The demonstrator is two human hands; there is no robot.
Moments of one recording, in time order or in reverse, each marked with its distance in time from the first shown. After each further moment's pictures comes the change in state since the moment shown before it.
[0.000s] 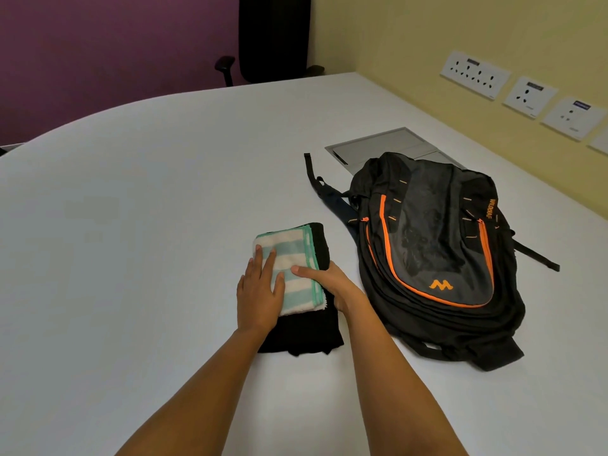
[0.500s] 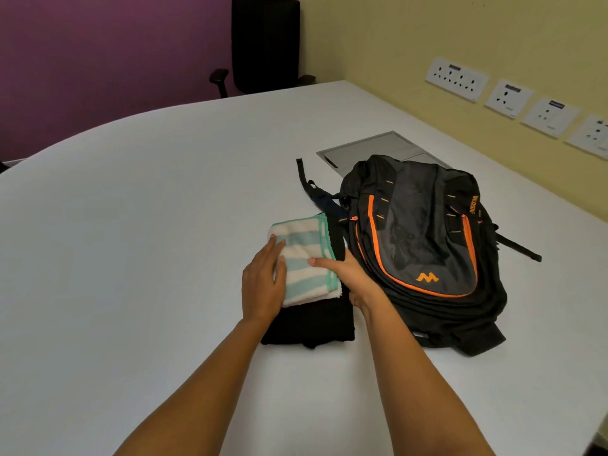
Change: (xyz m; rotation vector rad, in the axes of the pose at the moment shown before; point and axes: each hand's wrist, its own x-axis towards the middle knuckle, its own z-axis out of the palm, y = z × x) left_hand -0.006 0.040 -0.030 -0.208 0.143 0.120; right_hand -0.032 -0.016 -0.023 0.037 0.032 -0.202
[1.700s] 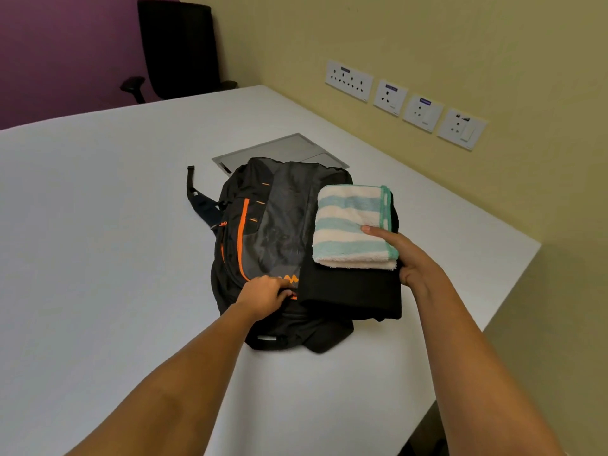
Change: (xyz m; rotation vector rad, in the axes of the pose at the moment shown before) left_hand -0.015 0.160 0.213 0.509 -0.681 0.322; right_hand -0.122 -0.091 -0.334 0.159 0.292 0.148
